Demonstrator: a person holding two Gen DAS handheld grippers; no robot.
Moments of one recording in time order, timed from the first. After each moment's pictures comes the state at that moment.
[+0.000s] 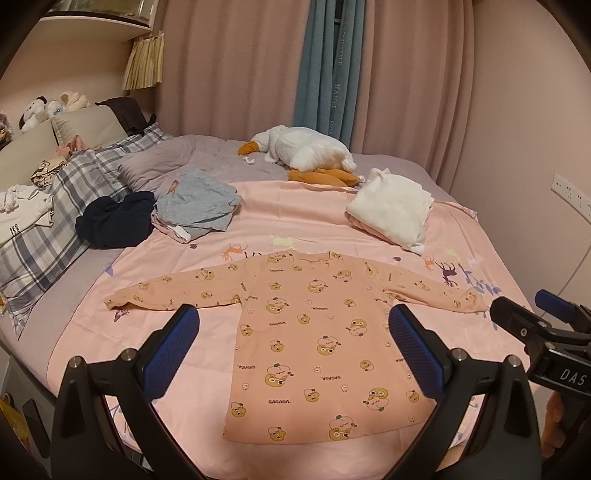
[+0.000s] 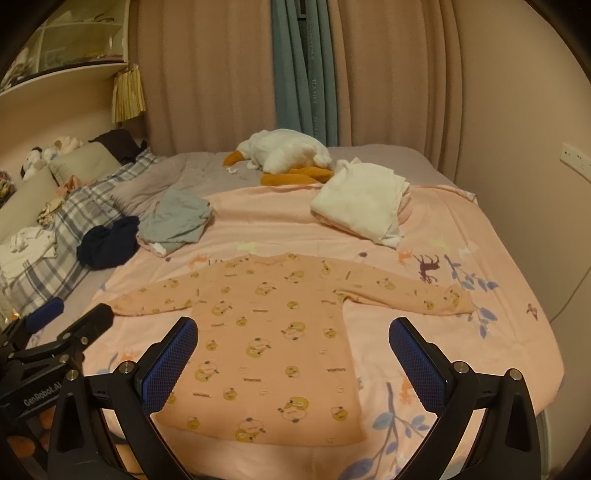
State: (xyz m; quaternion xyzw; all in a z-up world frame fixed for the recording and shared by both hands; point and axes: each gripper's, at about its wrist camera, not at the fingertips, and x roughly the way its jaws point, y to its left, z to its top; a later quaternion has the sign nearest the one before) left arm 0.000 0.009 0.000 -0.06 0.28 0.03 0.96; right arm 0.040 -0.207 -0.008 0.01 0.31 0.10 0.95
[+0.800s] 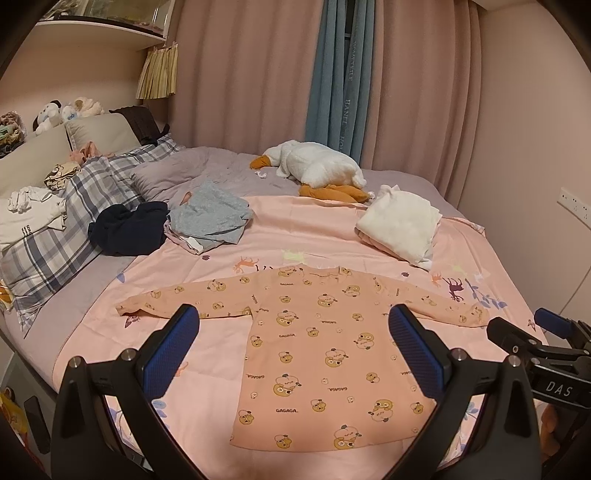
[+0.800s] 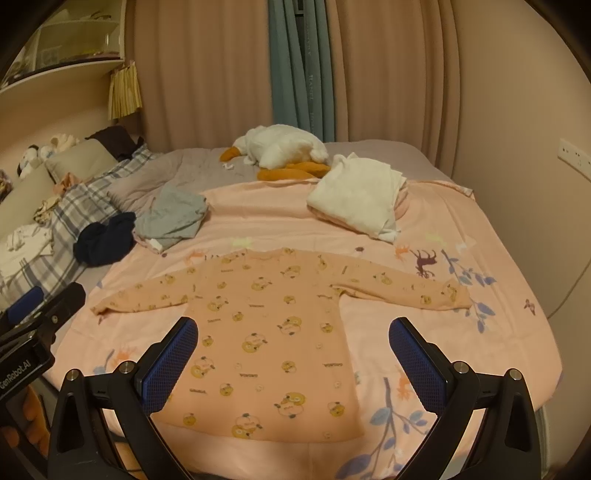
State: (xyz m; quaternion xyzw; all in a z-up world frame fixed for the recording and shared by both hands) left arm -0.011 0.014 0.005 -0.06 0.26 0.05 0.96; right arm 0.039 -0.209 -0.012 0.00 0.32 0.09 0.94
